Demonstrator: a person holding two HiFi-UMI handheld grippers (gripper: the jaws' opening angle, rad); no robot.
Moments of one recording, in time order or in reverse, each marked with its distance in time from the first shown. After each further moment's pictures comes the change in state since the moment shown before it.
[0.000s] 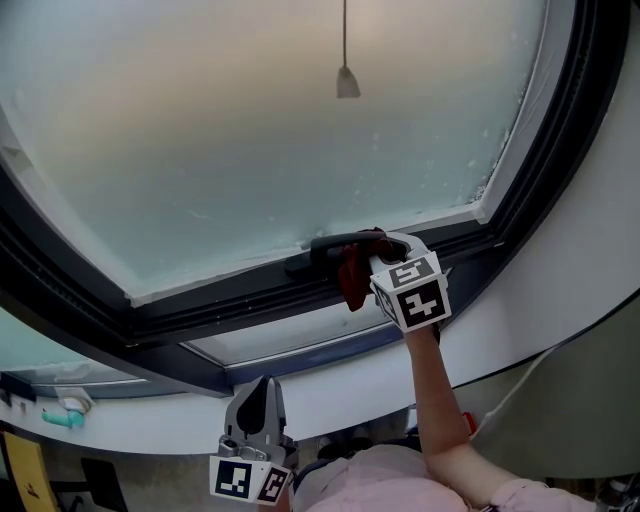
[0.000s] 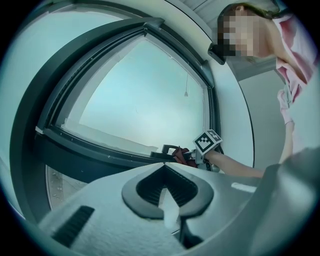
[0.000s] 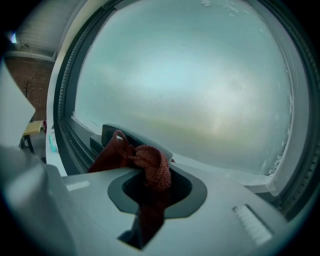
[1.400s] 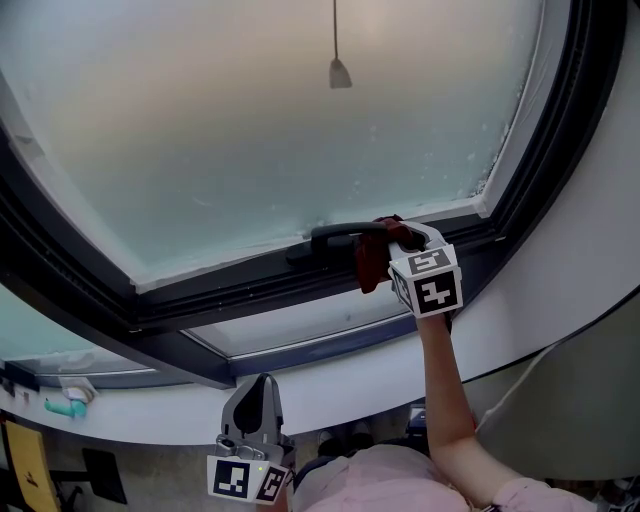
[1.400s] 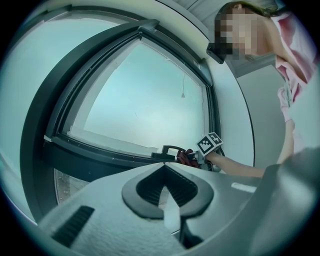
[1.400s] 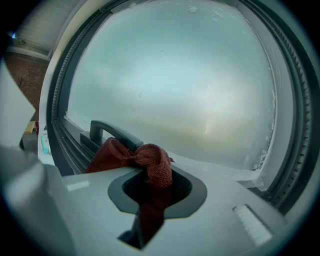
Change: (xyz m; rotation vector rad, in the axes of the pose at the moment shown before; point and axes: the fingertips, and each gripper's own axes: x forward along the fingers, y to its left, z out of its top) left arm -0.020 -0.010 0.003 0.040 0.003 0.038; right arm -0.013 -0.036 -0.012 0.026 -0.037 -0.078
